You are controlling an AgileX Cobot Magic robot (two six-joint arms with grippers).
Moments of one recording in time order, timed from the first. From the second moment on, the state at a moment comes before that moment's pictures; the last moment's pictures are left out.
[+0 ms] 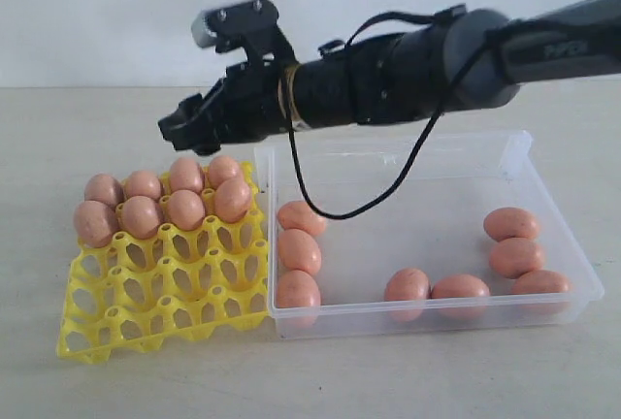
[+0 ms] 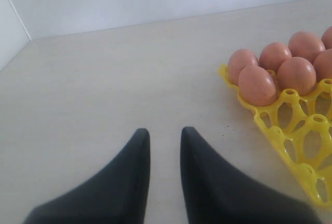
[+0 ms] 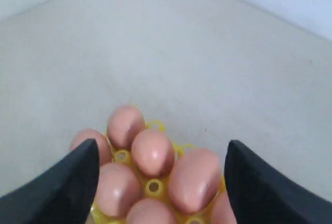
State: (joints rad) left arm 0.04 0.00 0.00 0.23 0.39 -0.09; right arm 0.63 2.02 -1.40 -1.34 -0.44 1.32
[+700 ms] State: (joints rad) left arm 0.04 0.00 0.00 0.23 0.39 -0.09; right arm 0.71 1.81 -1.23 -1.58 0.44 1.08
